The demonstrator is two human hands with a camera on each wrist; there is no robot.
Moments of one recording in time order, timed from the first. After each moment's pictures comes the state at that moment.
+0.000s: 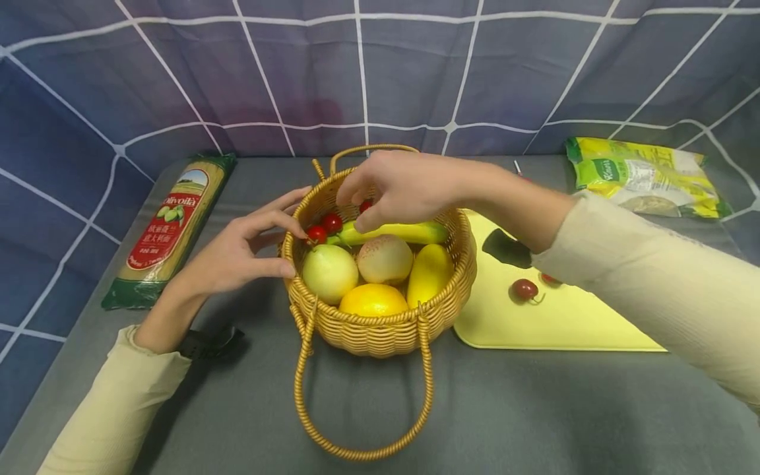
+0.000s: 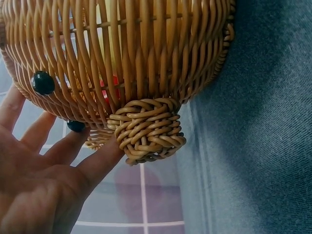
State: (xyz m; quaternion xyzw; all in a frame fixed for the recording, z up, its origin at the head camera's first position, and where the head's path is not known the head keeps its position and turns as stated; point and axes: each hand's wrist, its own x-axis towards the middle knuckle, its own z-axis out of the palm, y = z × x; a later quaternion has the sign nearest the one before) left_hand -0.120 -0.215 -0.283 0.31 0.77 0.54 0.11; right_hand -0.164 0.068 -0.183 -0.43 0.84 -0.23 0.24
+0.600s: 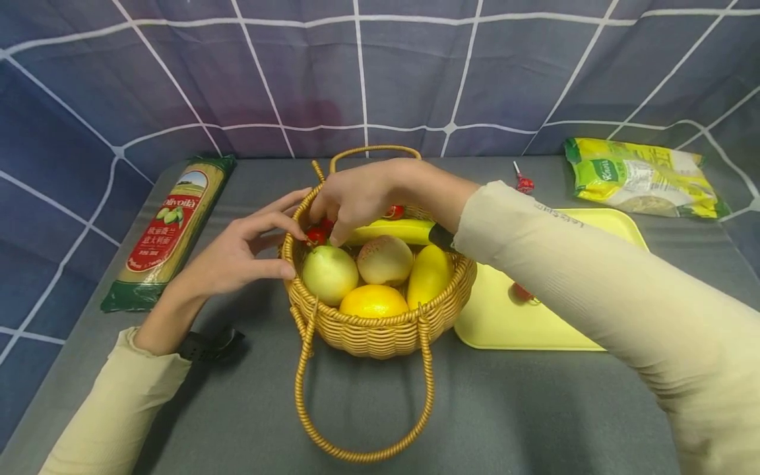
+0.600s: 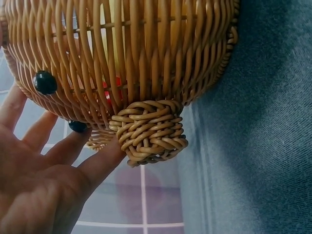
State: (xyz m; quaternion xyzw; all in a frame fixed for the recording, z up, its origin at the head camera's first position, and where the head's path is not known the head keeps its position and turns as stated) left_hand -0.119 -0.216 -0.283 0.31 0.78 0.54 0.11; right_hand -0.190 0.018 -0.200 -0.47 0.78 -0.16 0.38
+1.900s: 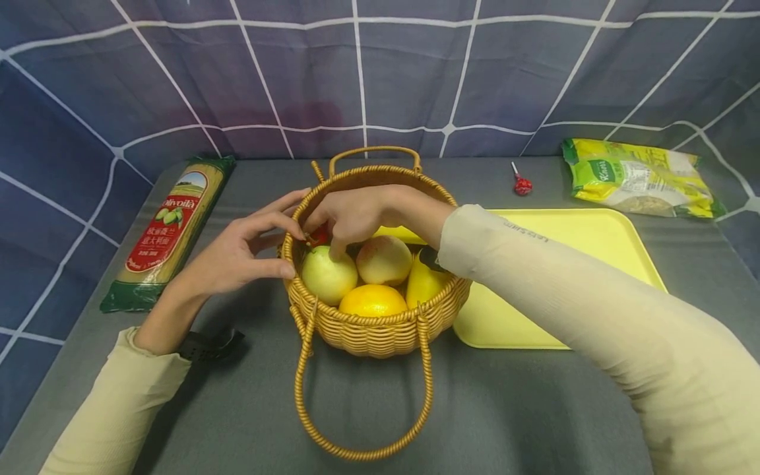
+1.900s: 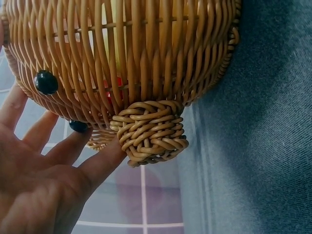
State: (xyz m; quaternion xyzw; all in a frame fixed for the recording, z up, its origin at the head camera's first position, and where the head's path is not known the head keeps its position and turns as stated) left_hand -0.119 -0.216 -0.283 0.31 0.78 0.53 0.11; right_hand -0.185 0.013 -0.233 -0.42 0.78 -0.25 0.39
